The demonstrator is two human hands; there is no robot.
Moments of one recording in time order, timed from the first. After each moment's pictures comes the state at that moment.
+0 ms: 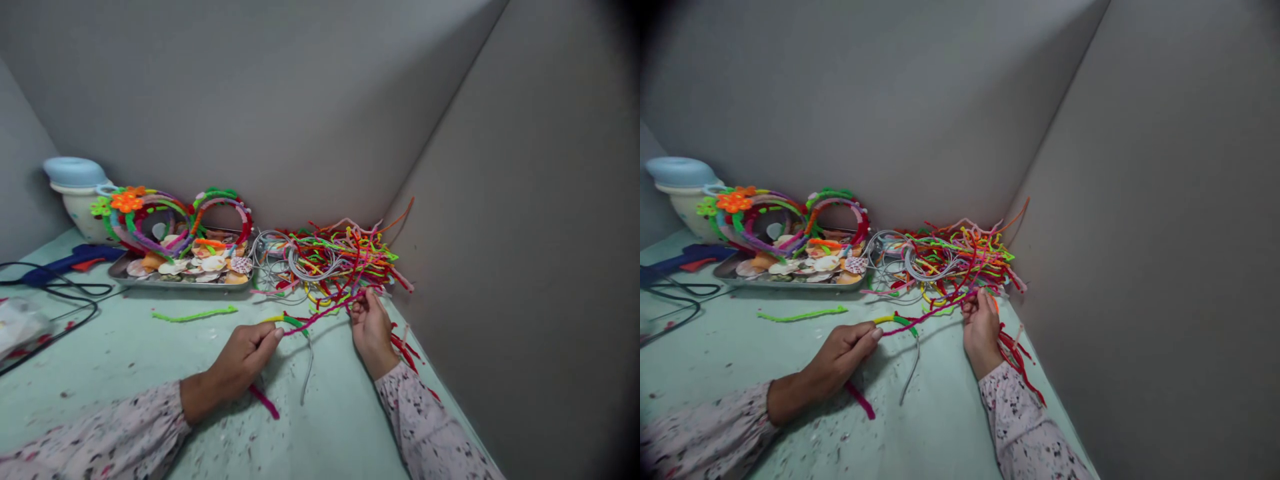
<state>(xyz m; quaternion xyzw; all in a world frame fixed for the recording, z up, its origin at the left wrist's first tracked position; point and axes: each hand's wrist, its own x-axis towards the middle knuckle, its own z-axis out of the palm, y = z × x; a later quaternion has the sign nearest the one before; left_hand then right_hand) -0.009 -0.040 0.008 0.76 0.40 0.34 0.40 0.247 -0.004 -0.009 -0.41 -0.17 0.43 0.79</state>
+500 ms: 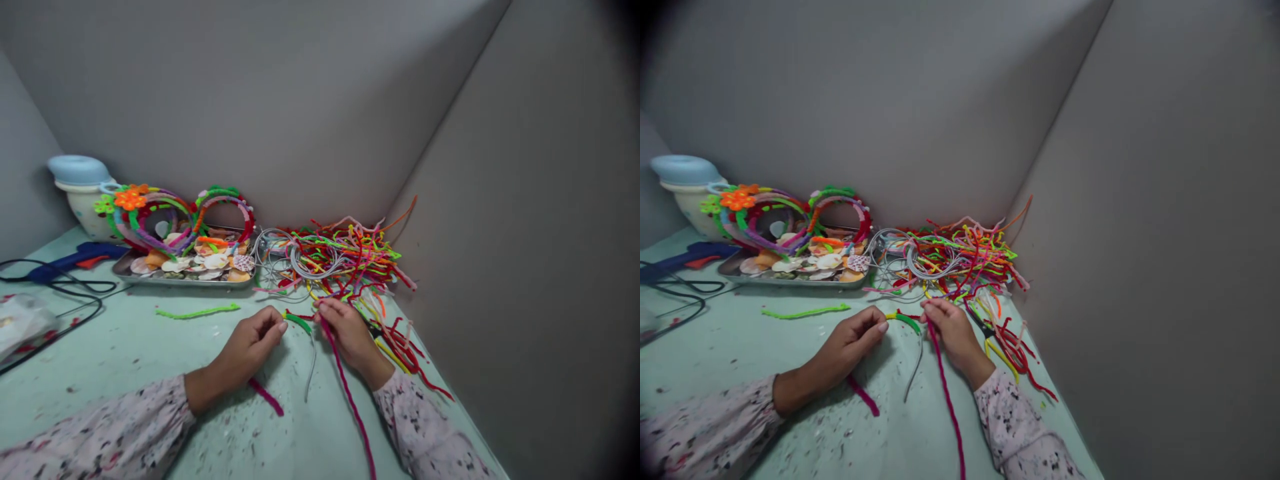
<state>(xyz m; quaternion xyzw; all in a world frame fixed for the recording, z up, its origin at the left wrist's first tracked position) -0.006 -0.035 0.011 0.70 0.41 0.37 0.45 0.209 -0.034 0.006 -0.45 -0.43 0.59 0.51</state>
